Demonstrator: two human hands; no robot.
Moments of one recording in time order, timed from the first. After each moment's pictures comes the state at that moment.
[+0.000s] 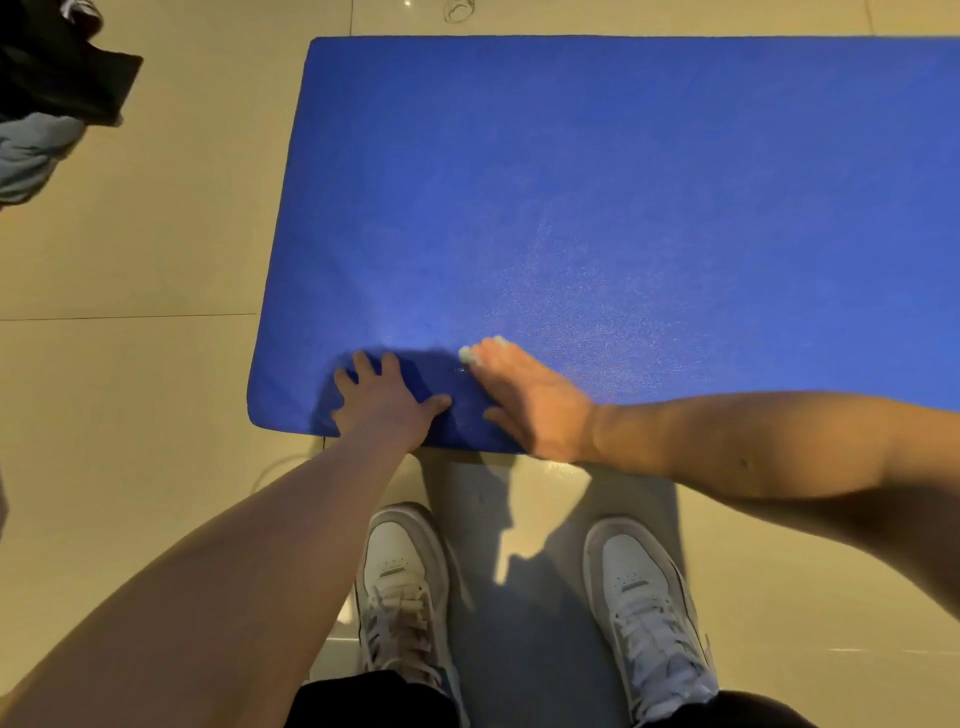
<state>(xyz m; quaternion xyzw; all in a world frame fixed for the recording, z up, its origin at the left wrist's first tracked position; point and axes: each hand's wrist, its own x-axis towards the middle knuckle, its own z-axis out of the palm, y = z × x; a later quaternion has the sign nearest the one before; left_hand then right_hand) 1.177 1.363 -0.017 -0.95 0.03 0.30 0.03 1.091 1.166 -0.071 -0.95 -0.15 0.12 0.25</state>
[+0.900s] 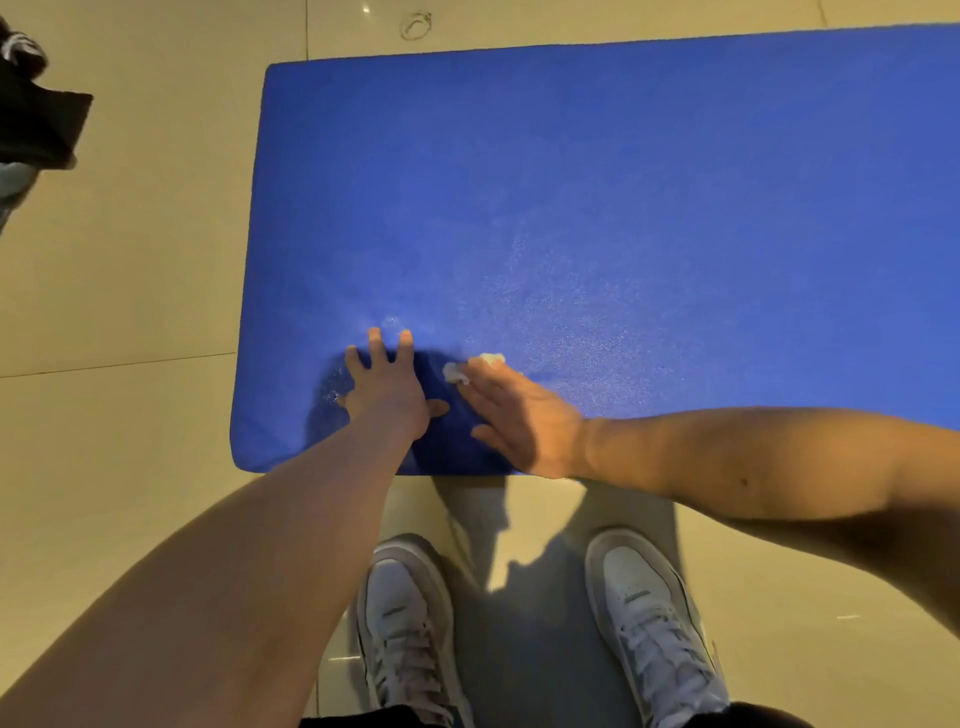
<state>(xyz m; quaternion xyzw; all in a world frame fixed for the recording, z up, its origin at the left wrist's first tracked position) 1.216 1.330 -0.030 -0.94 0.11 0.31 0.06 1.093 1.171 -0.067 -0.97 -0.15 0.08 0.18</state>
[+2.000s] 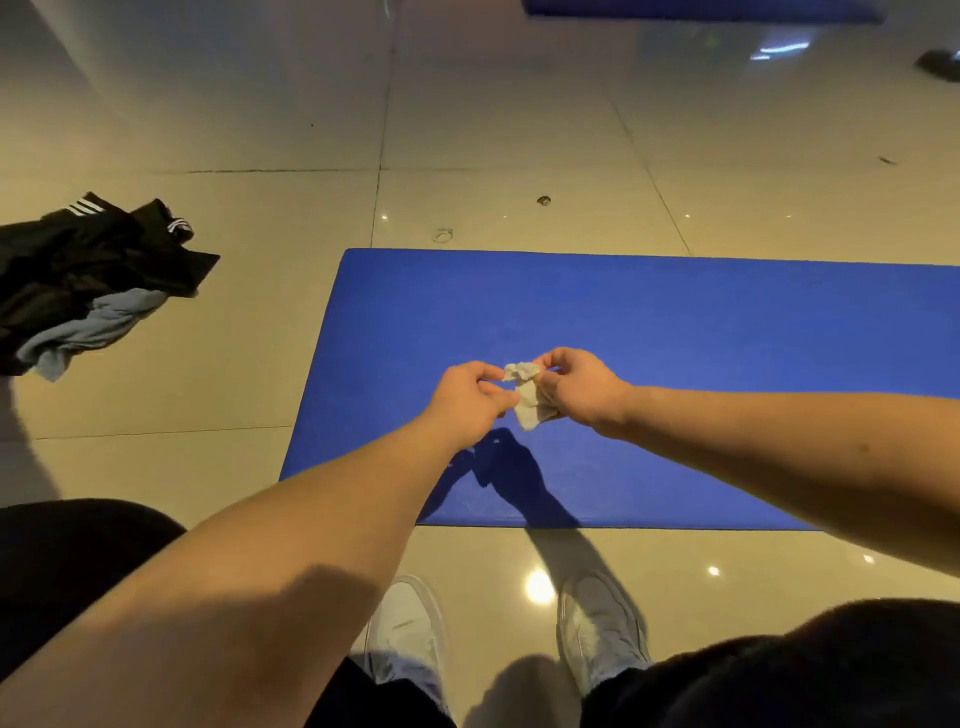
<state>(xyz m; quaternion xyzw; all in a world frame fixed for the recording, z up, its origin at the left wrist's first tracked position) 1.165 1.296 0.153 -0.80 0.14 0.33 -0.48 1.087 1.145 0.178 -0.76 0.28 0.06 0.59</state>
